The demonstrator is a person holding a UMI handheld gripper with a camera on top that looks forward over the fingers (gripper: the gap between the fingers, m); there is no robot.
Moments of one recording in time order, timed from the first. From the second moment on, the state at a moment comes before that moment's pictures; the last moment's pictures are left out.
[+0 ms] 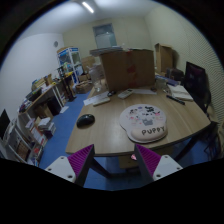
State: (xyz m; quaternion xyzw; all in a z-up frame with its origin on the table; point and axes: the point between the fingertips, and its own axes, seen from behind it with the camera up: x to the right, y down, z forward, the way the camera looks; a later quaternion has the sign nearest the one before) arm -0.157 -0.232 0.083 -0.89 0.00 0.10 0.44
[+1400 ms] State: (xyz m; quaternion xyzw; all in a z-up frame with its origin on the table) arm -0.370 0.030 -0.016 -0.90 -0.05 0.00 0.44
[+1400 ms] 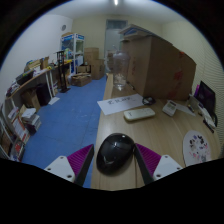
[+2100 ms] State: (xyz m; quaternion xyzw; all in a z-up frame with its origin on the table) arm -0.360 0.035 -0.013 -0.90 -0.02 0.05 0.44
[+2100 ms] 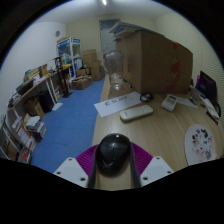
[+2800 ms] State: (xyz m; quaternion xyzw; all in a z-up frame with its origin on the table) arm -0.064 0.013 0.126 -0.86 -0.08 0.03 0.51
